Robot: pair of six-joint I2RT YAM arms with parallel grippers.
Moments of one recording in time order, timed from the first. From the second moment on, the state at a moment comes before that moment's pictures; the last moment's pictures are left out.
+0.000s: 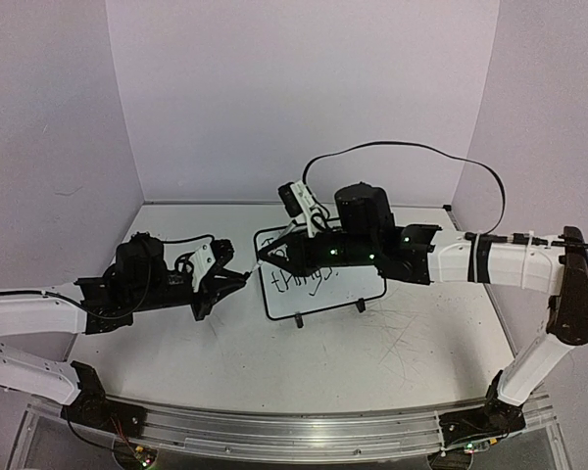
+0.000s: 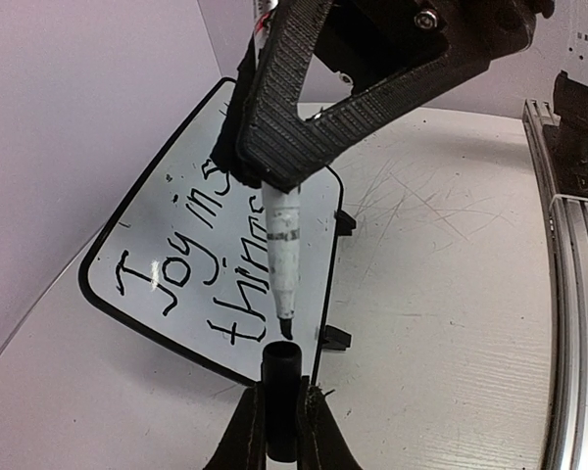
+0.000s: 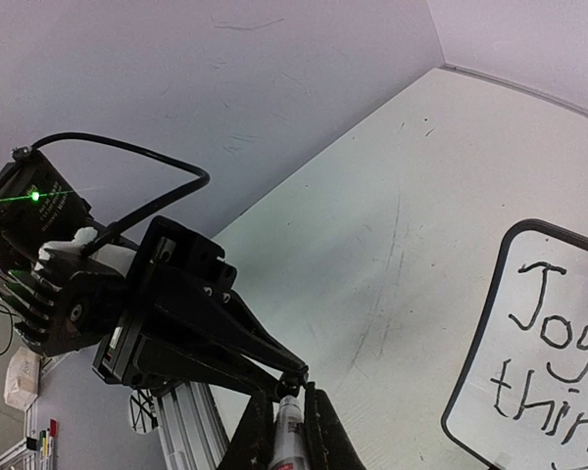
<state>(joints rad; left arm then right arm) -0.87 1.08 0.58 0.23 0.20 0.29 0.98 1.64 1.27 0.05 -0.31 0.40</state>
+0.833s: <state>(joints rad) -0.87 1.09 0.58 0.21 0.19 0.29 0.99 1.70 1.32 0.03 -0.29 0.38</state>
